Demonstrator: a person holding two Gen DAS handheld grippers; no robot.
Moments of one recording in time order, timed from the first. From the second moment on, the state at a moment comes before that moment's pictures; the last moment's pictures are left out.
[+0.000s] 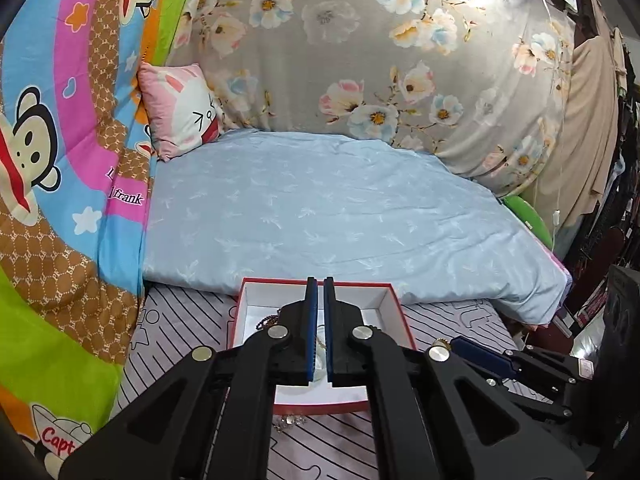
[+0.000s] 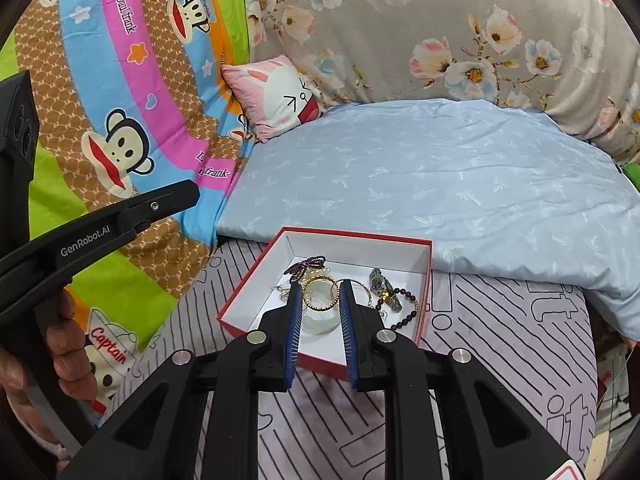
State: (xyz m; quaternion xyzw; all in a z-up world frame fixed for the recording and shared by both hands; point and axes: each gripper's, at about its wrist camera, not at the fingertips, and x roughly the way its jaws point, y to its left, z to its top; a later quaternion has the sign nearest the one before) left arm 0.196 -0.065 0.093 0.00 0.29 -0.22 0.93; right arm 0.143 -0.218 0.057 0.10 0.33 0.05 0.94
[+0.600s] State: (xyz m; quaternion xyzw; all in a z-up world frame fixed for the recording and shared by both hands) left arm 0.179 -0.063 -0.082 0.04 0.40 -0.18 0.90; right arm 0.115 -0.219 -0.007 0.13 0.37 0.03 0.92
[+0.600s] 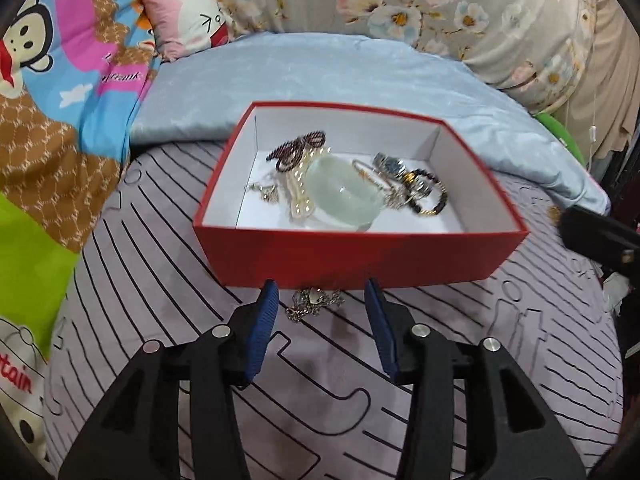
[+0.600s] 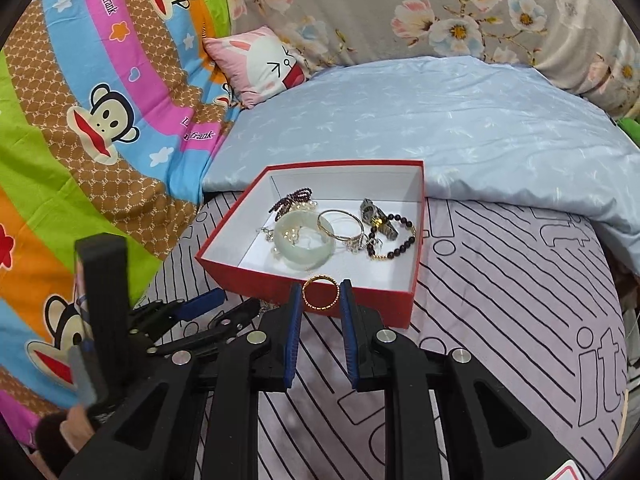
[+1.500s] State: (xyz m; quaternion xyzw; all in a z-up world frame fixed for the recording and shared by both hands) left arm 0.177 -0.050 -0.059 0.00 0.40 -0.21 0.89; right arm 0.118 -0.224 -0.018 0.14 0.38 0.04 0.92
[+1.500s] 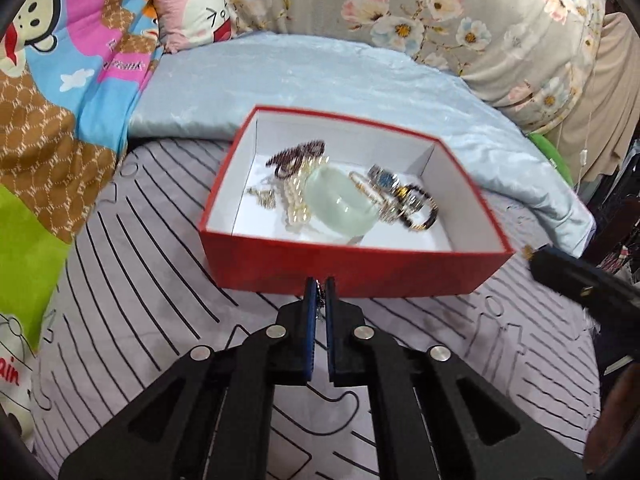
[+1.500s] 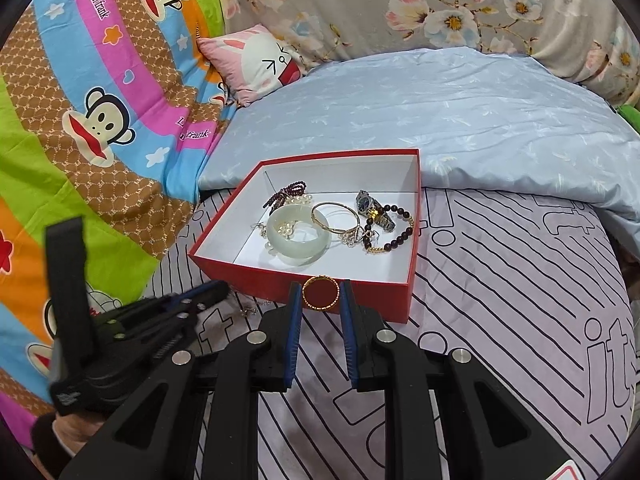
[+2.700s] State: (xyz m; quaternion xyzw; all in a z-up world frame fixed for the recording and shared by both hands) left arm 0.274 -0.101 0.055 0.00 0.30 -0.22 0.93; right arm 0.215 -0.226 0.009 0.09 0.37 0.04 0.92
